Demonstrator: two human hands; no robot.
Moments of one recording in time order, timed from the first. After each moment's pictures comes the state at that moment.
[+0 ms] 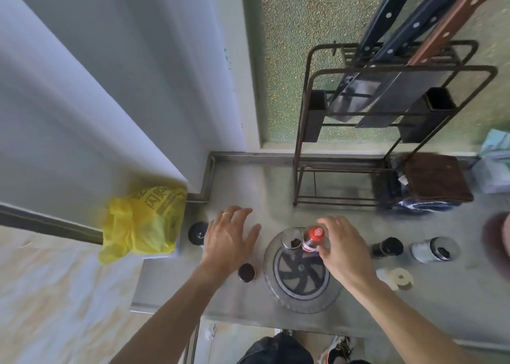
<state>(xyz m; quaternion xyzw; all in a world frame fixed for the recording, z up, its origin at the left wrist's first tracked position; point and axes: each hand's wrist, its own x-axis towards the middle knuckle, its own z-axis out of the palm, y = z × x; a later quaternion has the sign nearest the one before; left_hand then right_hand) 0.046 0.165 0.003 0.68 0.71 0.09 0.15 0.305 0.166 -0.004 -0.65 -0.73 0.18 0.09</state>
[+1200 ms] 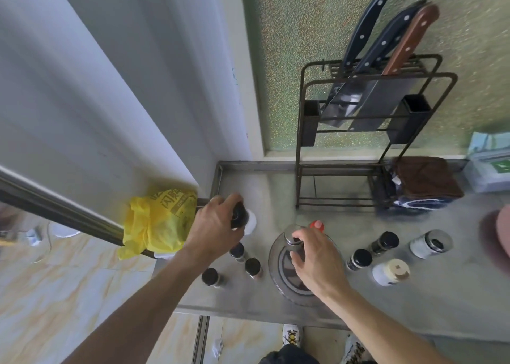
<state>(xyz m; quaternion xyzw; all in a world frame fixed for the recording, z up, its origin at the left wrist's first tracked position) 0.020 0.151 0.080 0.74 0.66 0.11 0.09 0.254 0.112 0.010 -0.61 -0.73 0.22 0.21</state>
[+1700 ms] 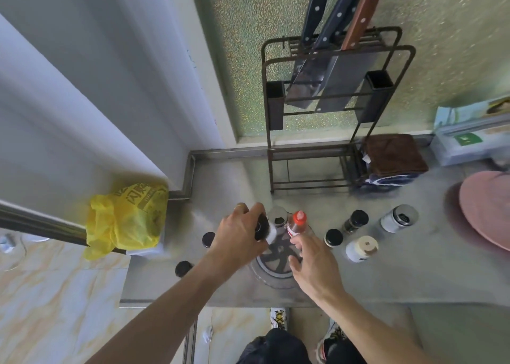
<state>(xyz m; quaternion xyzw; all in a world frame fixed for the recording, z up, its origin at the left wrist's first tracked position) 0.123 0.133 0.053 0.75 0.63 0.03 0.20 0.306 0.079 -0.010 -0.66 -0.68 0.26 0.17</state>
